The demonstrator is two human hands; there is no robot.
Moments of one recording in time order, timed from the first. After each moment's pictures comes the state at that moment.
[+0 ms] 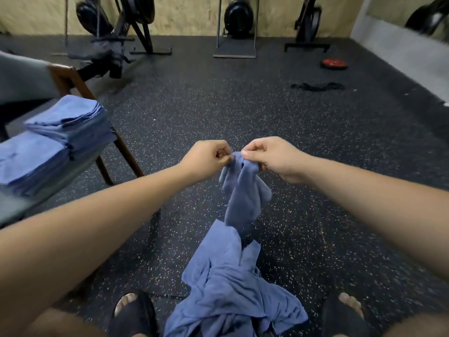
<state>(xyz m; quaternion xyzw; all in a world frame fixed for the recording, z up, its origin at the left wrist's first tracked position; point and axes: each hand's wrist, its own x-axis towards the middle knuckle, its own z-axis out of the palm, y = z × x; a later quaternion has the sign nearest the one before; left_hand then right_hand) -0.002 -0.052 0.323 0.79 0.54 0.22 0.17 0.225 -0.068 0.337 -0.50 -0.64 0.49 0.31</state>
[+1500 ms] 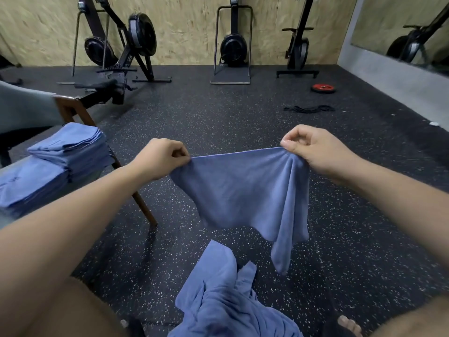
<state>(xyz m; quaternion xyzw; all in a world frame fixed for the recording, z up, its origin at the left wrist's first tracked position) -0.069 -0.036 0.381 0.78 0.58 0.20 0.06 0.319 -0.097 0.410 -0.55 -0.69 0.27 0.39</state>
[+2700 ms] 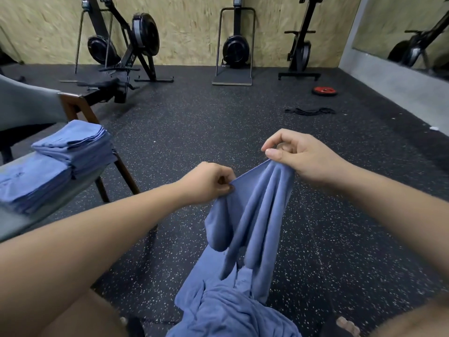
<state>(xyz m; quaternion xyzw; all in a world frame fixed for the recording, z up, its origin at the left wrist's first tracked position) 0.009 -0.074 0.348 0.87 0.44 0.16 0.16 0.285 -0.124 0.422 -0.46 -0.76 0.30 0.35</state>
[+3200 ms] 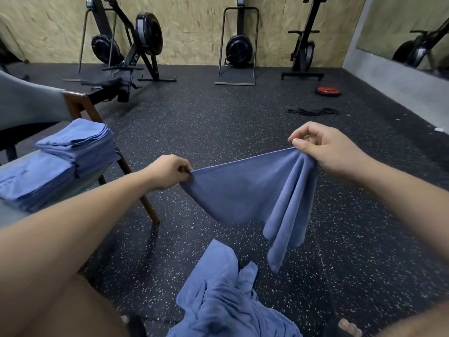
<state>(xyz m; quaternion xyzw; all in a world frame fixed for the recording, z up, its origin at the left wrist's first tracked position) -0.080 -0.035 0.346 0.78 0.60 0.10 0.14 0.326 -0.103 0.419 -0.53 -0.73 0.23 0.36</state>
